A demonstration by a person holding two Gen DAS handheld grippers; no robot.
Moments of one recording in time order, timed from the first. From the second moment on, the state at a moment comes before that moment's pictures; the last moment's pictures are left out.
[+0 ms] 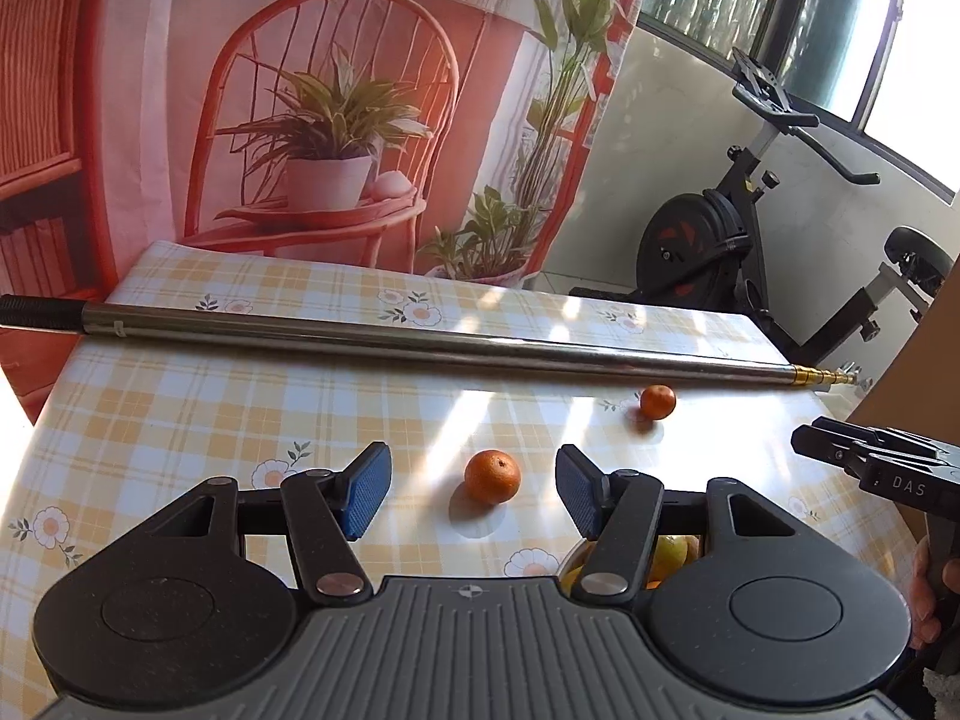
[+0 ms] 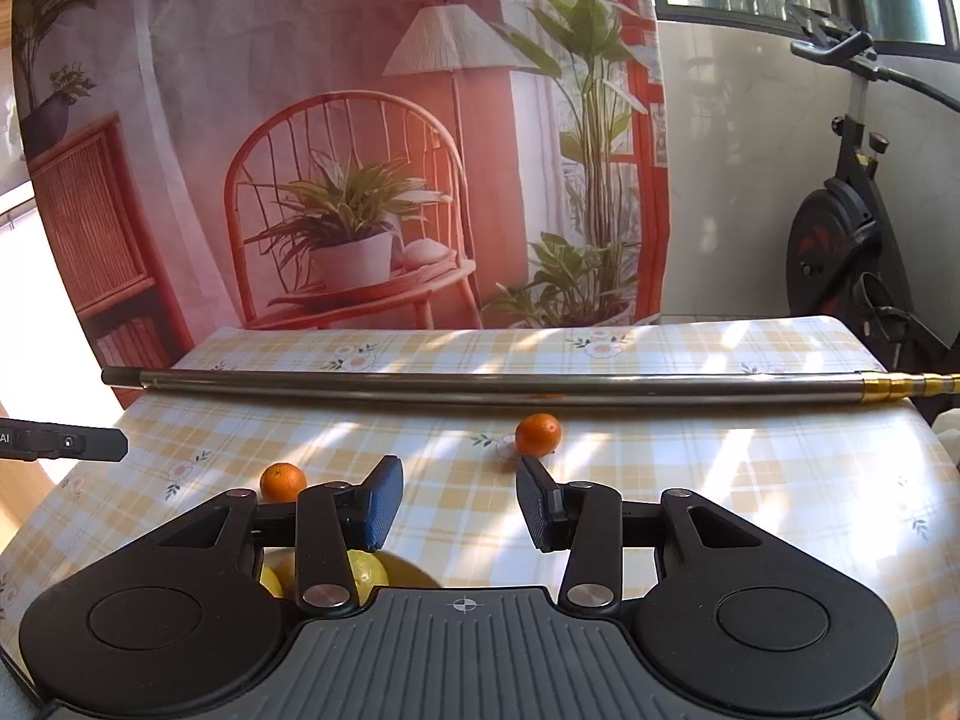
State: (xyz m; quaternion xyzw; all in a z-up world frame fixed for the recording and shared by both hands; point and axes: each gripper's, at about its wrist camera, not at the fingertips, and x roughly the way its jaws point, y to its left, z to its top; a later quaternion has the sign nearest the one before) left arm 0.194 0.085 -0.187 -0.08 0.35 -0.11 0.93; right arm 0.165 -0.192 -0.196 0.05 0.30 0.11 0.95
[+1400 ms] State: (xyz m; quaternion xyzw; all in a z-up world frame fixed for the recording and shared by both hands) left arm 0.290 0.034 -0.276 -0.04 0.42 -0.14 0.90; right arm 0.277 -0.221 -0.270 0.05 0.33 0.09 0.94
